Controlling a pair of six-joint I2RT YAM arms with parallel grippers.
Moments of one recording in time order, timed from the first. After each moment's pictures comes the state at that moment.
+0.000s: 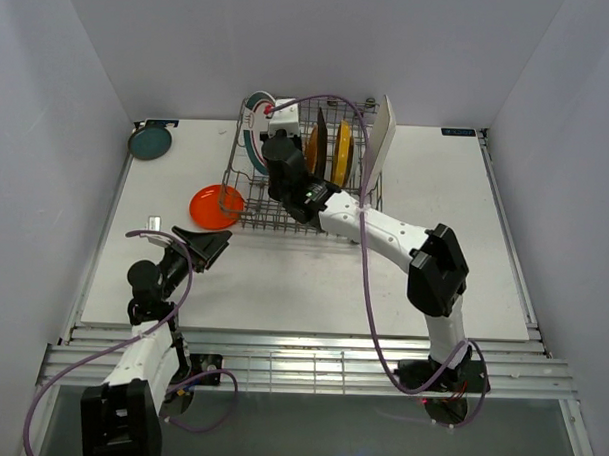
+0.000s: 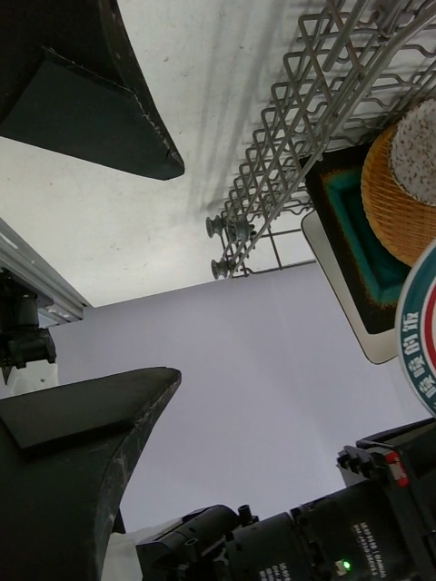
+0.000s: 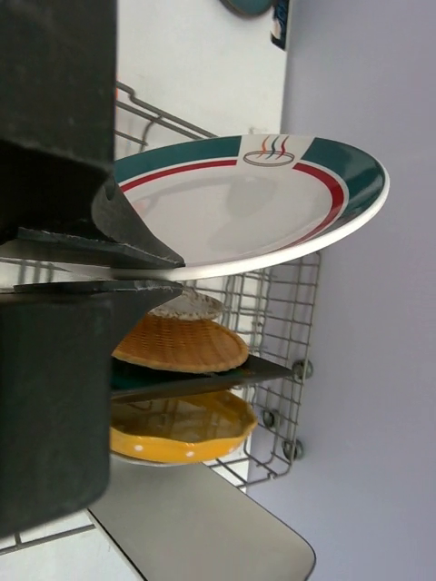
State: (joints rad) left arm 0.15 0.76 0.04 0.81 0.72 -1.26; right arm 0.98 1.97 1.78 0.13 0.88 0.01
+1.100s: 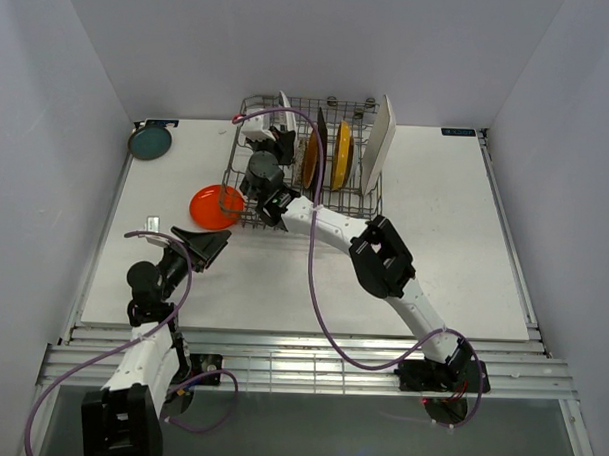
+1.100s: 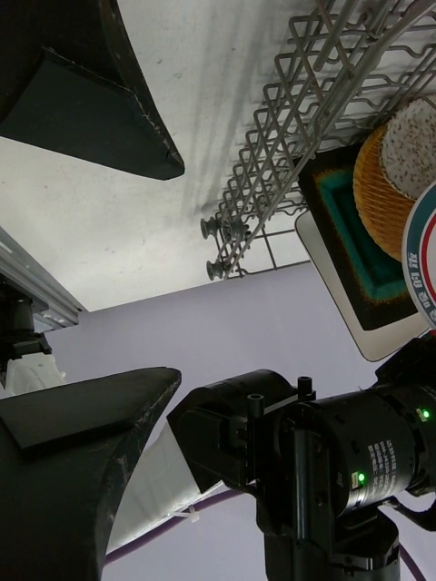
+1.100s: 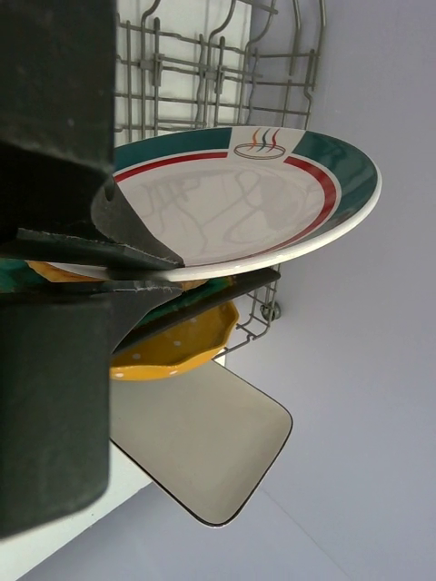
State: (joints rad) left arm 0.15 0.74 0.04 0.80 0.70 -1.25; right arm 0.97 2.39 2.07 0.71 1.22 -0.74
